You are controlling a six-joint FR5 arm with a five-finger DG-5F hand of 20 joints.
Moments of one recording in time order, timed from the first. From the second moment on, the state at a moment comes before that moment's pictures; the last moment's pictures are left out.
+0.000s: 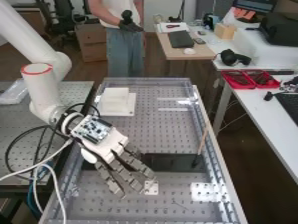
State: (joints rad) arm 1.57 -2.02 -2.12 -2.24 -1.00 -0.55
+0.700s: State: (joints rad) arm 1.57 -2.04 -2.10 -2.25 -1.02 -0.58
